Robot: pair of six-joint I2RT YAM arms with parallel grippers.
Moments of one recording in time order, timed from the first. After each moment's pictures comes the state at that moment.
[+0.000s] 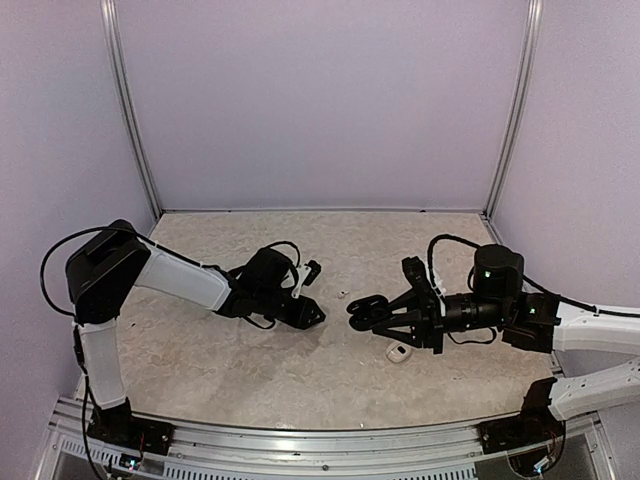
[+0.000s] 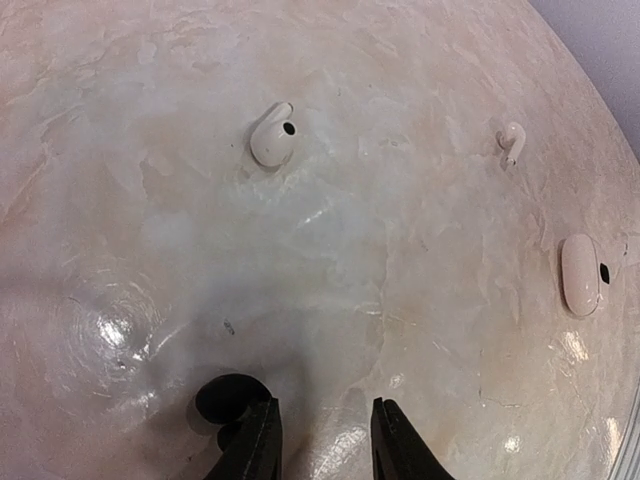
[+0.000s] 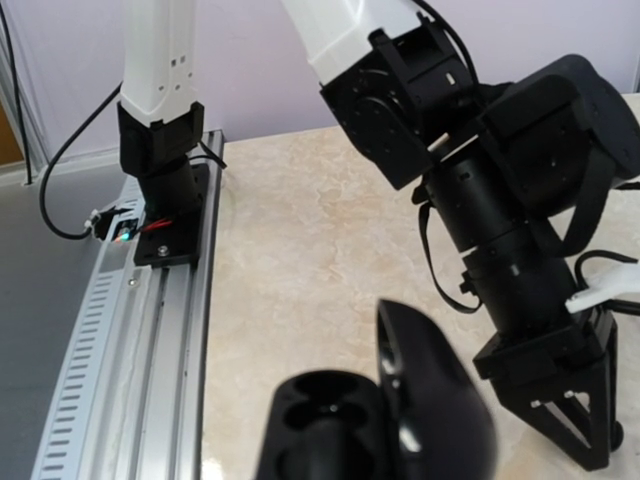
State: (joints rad) left arm -0.80 1.97 1.04 0.17 0.26 -0.29; right arm 0.89 1.00 0.57 0.21 -0.59 -0.05
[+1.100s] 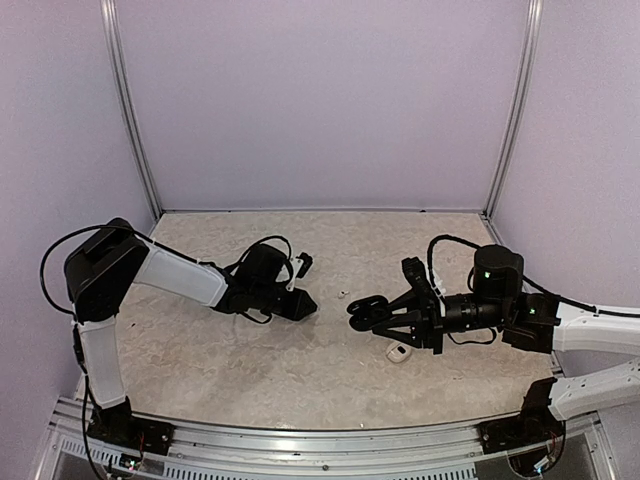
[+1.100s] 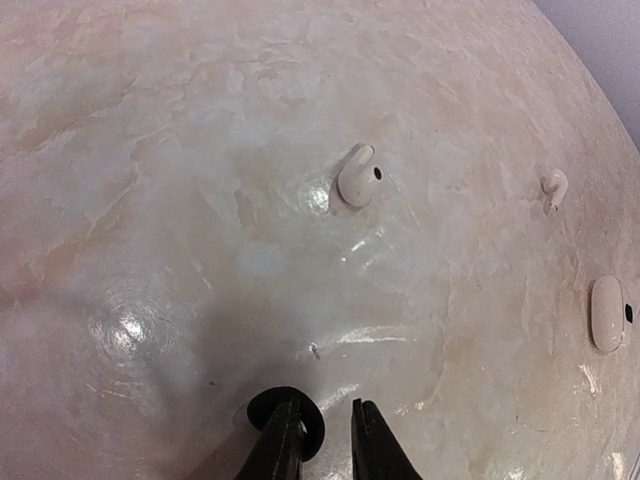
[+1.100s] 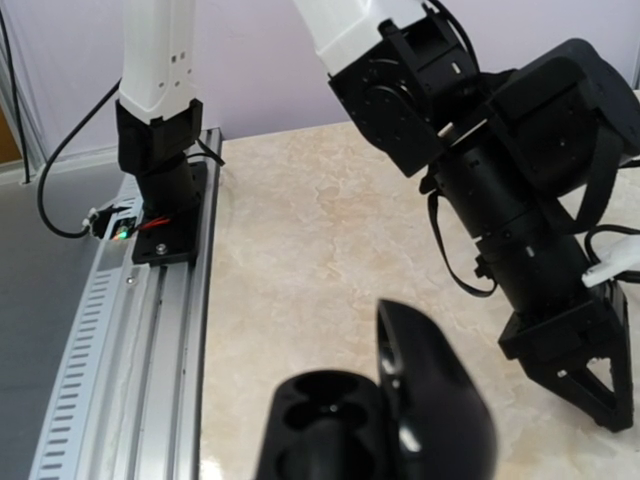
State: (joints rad) left arm -0.76 1.96 1.04 0.19 0.19 -0.31; right arm 0.89 1.00 0.56 0.21 -0.58 -0.05
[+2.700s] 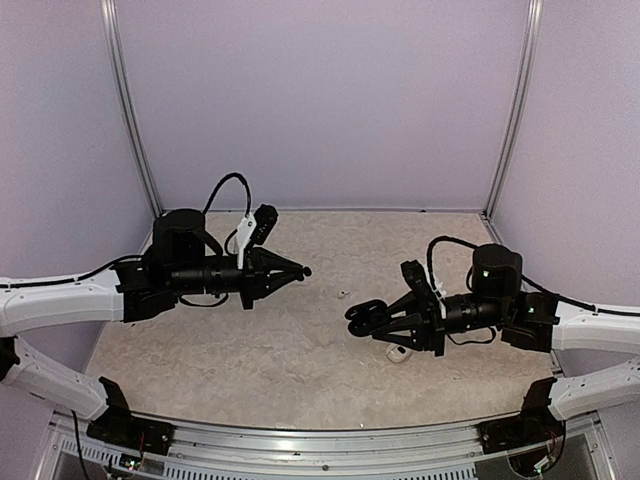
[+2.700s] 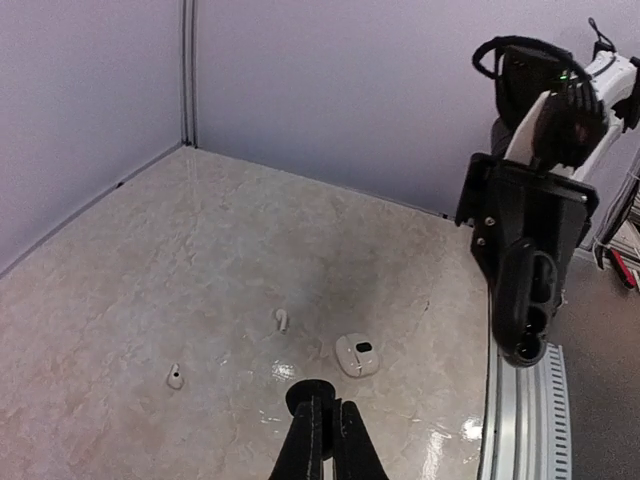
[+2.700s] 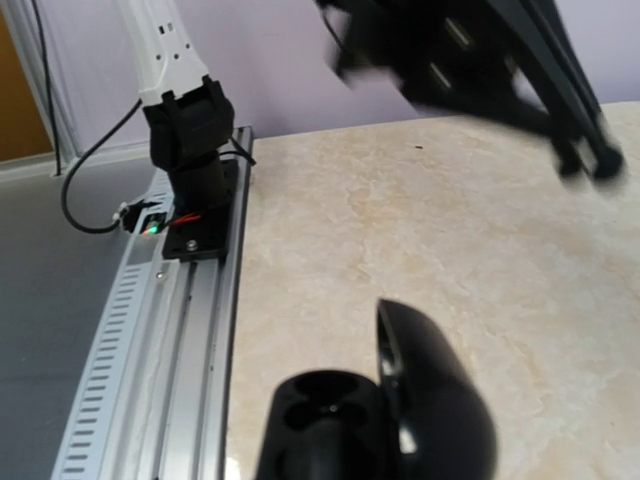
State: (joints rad) left arm -0.83 1.30 0.82 0.21 0.37 -0.04; right arm 0.89 1.01 0.57 0.20 -0.64 -0.07
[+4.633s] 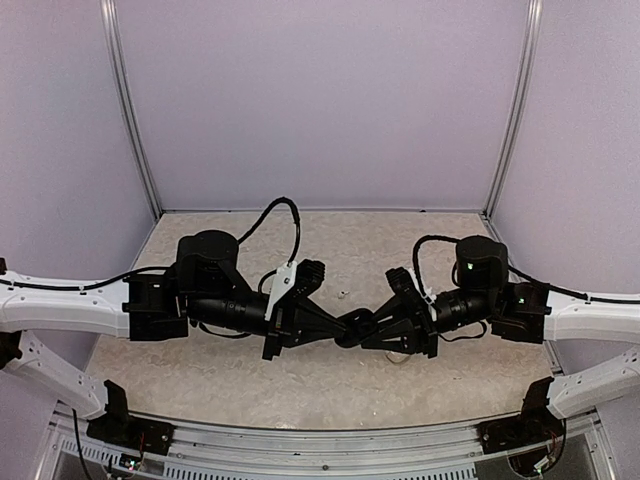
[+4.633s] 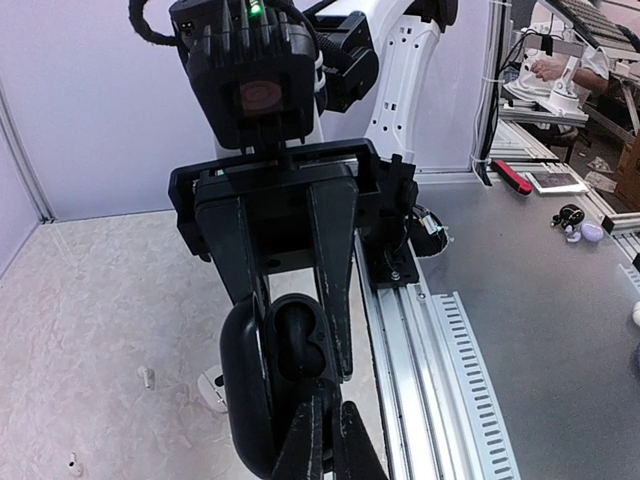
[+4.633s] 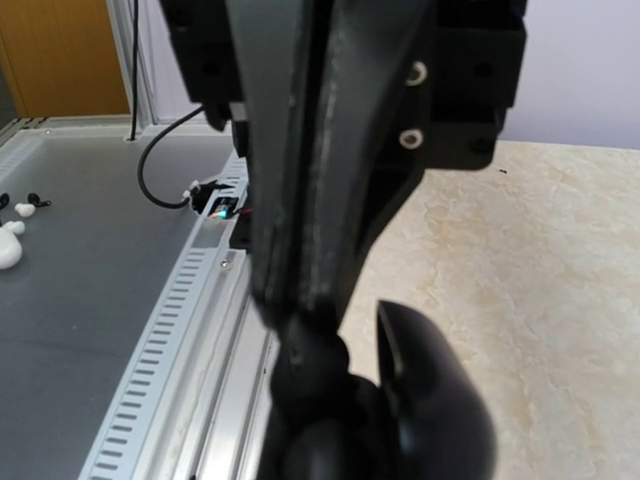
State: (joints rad) left arm -1.15 1.30 0.90 0.15 0.43 0.17; right arm 0.95 1.10 0.68 0.15 -0.74 -0.19
